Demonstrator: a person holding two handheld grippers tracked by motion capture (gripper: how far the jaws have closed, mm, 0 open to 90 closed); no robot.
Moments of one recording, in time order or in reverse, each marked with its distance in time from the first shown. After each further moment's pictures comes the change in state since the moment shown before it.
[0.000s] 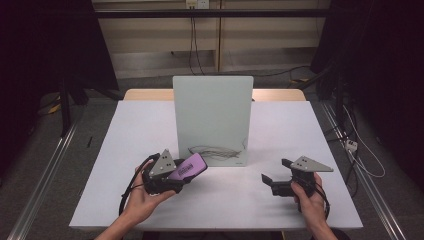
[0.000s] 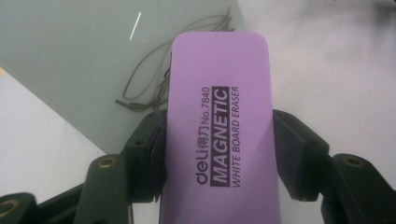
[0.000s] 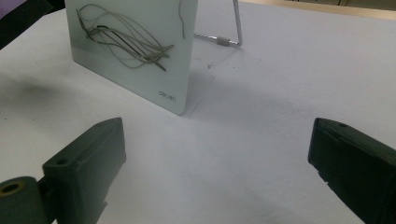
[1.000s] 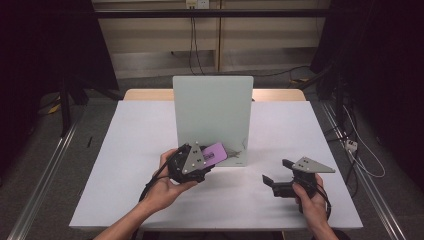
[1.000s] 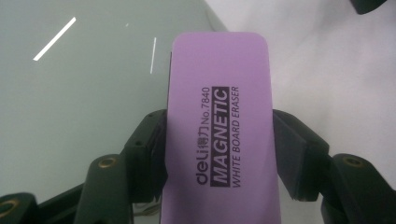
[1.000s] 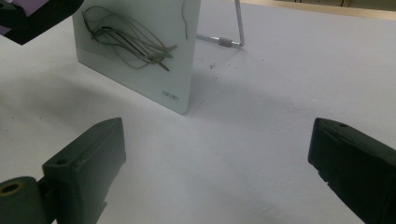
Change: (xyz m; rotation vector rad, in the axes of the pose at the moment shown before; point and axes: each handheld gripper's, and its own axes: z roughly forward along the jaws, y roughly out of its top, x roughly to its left) left arm -0.013 0.051 0.034 0.001 0.098 0.253; right arm 0.000 -0.001 -0.003 -0.004 0.008 0.007
